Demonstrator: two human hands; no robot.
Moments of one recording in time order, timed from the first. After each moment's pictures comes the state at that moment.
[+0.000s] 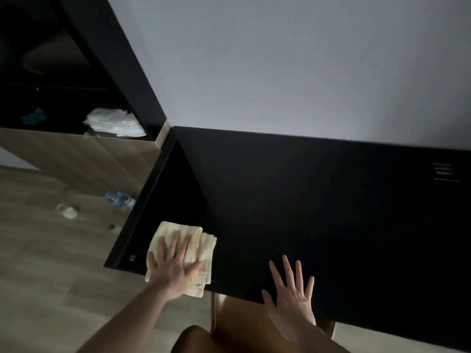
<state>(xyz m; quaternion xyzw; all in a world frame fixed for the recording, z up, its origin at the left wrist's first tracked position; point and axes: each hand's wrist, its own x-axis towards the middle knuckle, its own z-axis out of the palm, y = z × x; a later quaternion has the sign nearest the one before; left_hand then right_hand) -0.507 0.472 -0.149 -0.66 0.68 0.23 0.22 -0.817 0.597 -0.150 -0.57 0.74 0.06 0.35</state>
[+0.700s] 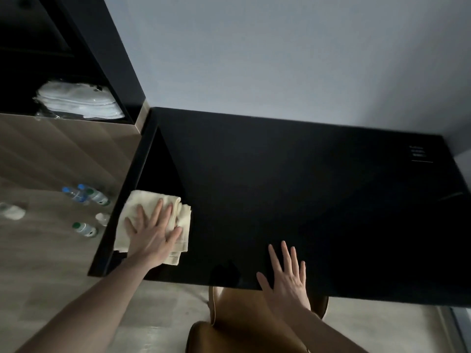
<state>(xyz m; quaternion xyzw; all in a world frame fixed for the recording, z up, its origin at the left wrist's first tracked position) -0.431 0.376 -0.165 -0.62 0.75 0.16 0.15 -0.749 0.582 -0.172 -0.54 0.79 0.04 0.28</state>
